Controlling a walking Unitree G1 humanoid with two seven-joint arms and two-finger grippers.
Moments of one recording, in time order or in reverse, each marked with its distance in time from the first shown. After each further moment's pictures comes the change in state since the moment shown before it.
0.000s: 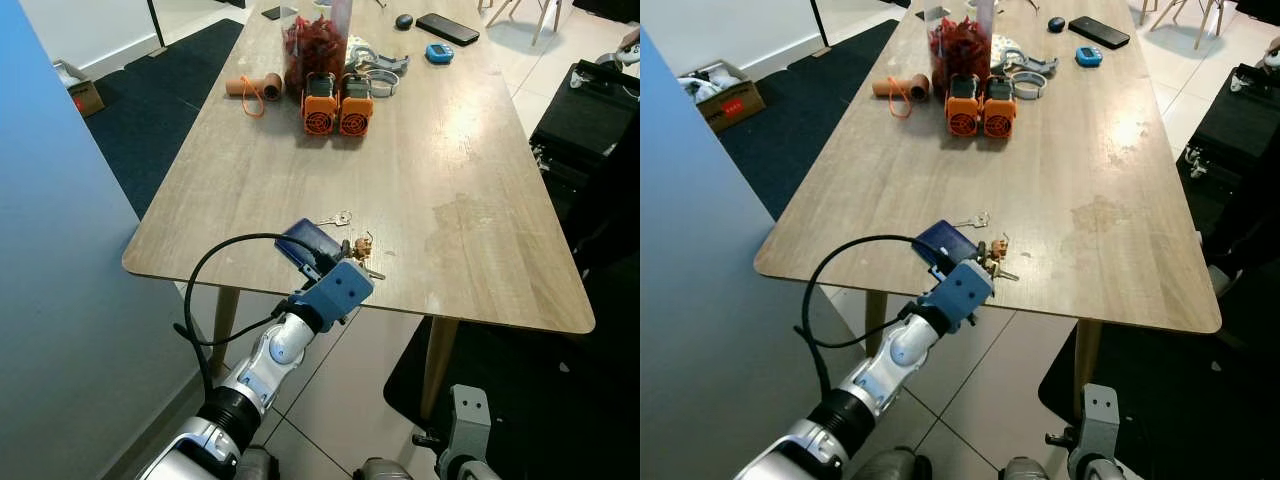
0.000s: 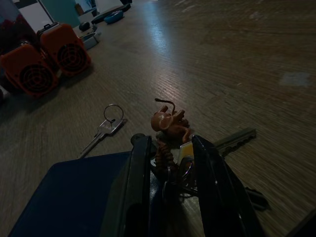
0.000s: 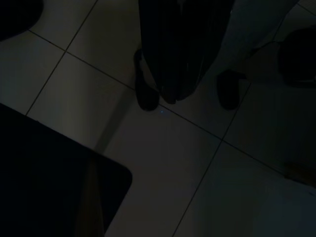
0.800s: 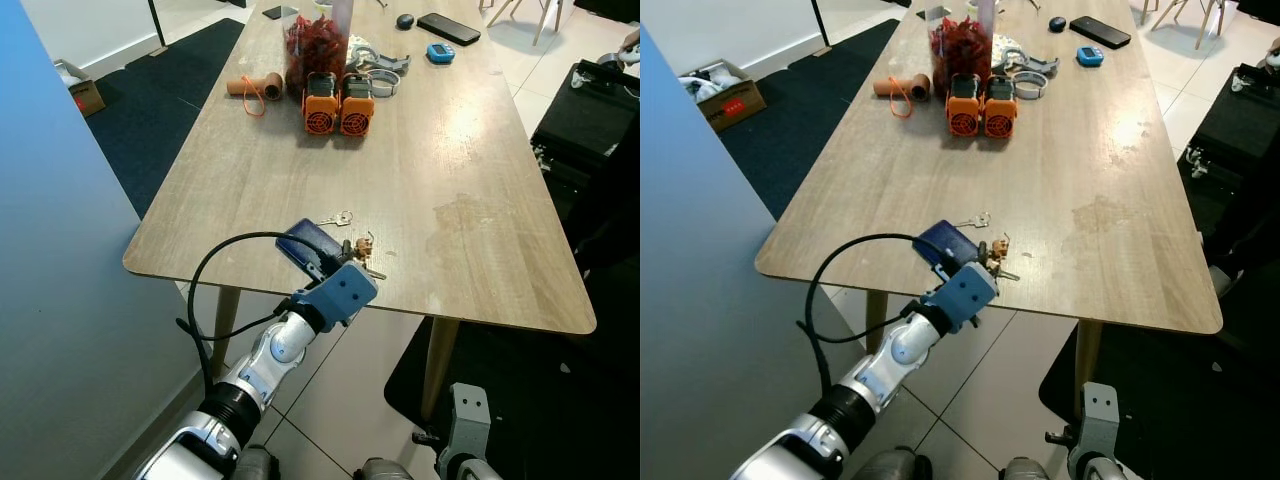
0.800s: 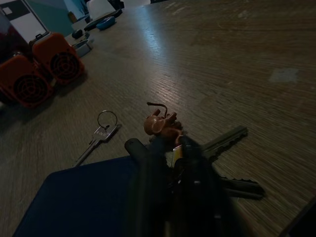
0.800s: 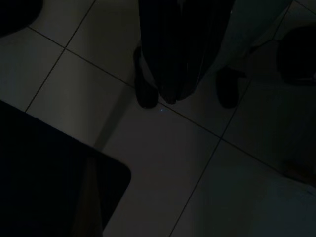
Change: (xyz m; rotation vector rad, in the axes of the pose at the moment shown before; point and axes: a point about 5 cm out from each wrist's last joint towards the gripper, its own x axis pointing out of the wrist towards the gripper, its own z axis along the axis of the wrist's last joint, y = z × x) left arm 0.003 0.000 -0.002 0.055 -0.004 -0.046; right arm 0.001 0.001 0.002 -0.001 -0.006 0.002
